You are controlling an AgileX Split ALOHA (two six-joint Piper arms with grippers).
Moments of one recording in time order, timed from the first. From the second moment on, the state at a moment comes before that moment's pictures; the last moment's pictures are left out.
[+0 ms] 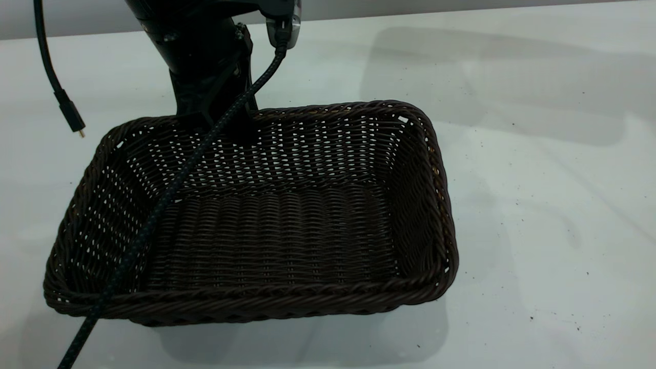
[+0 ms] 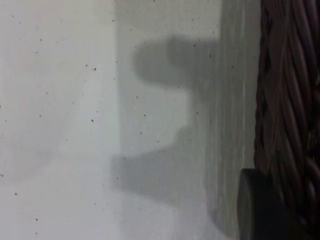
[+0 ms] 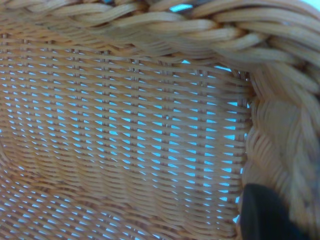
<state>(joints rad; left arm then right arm) -0.44 2.05 -1.29 -0.24 0.73 1.29 -0.08 1.91 -1.91 0.12 1.18 0.00</state>
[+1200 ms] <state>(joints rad) -0.44 1.85 -1.29 -0.31 0.79 1.29 -0.08 1.91 -1.91 0.12 1.20 0.00</state>
